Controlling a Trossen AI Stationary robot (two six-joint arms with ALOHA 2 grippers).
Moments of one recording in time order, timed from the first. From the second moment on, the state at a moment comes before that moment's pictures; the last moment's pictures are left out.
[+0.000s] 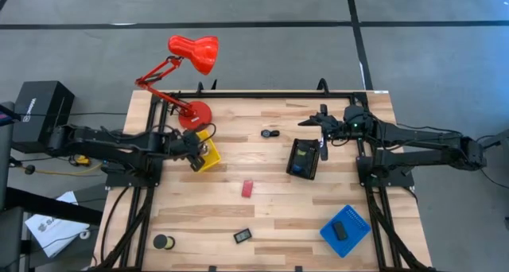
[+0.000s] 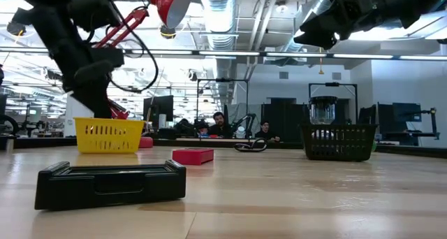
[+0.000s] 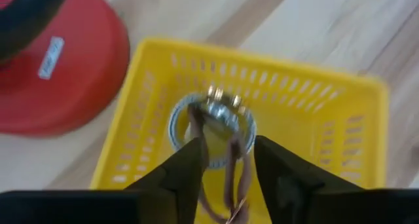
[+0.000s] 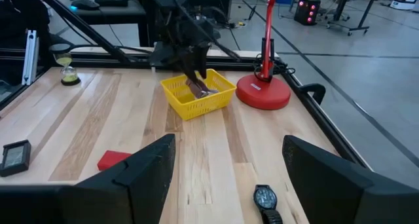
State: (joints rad) left arm 0.07 0.98 0.48 -0.57 -0.41 -0.56; right arm -0.29 0.84 0.55 0.03 -0.18 -0.13
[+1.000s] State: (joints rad) left arm -0.03 0.97 0.55 -0.13 -0.41 -0.37; right arm -0.29 0.84 0.55 0.05 -0.18 -0.13
